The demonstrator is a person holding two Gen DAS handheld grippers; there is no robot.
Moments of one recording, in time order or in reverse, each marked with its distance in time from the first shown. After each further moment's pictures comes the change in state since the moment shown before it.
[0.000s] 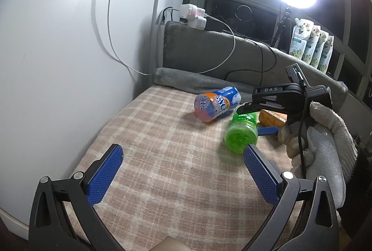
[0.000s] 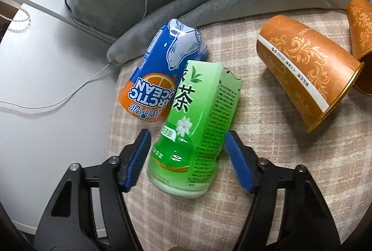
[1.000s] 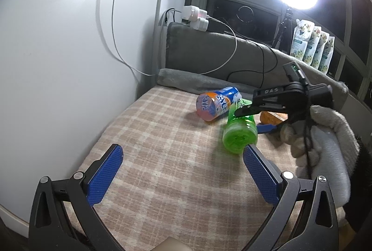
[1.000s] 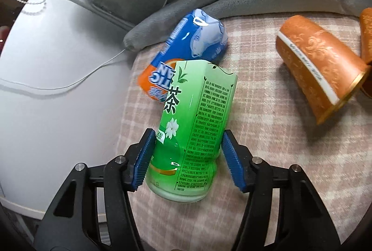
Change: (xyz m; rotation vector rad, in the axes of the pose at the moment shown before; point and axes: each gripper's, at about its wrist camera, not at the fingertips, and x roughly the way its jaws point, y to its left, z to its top) left arm -0.006 -0.001 0.000 0.000 -0.002 0.011; right arm -0.004 0.016 -0.006 -0.090 0.054 0.069
